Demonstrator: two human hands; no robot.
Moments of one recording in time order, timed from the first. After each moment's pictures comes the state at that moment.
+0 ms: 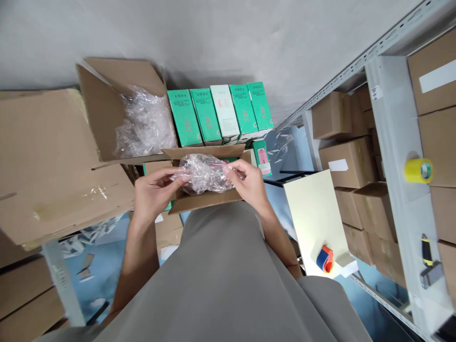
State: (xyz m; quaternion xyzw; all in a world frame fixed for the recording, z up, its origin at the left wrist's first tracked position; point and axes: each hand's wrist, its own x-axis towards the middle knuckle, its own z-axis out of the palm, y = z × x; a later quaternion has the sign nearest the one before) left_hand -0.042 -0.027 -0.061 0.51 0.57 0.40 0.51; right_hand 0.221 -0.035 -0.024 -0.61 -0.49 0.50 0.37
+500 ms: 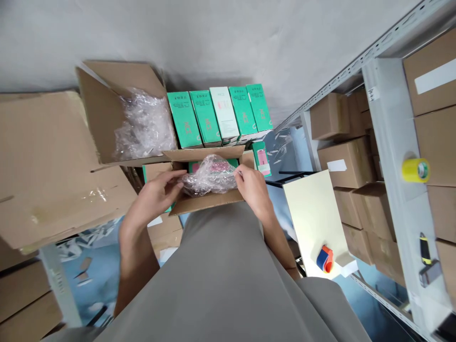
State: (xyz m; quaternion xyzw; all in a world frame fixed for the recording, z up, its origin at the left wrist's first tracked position) left_hand -0.071 -0.024 -0.070 0.66 0.55 0.24 0.44; right_hand 0.237 -0.034 -0.030 -0.69 -0.63 0.33 0.16
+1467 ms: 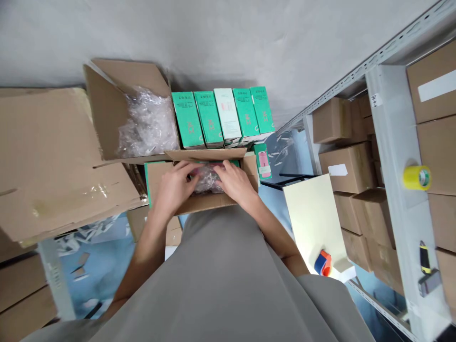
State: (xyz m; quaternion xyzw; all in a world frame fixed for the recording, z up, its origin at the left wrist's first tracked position) left_hand -0.022 -0.012 -0.077 0.72 0.57 0.20 0.35; right_hand 0.199 -0.011 -0.053 -0.55 -0.80 0.25 -0.06
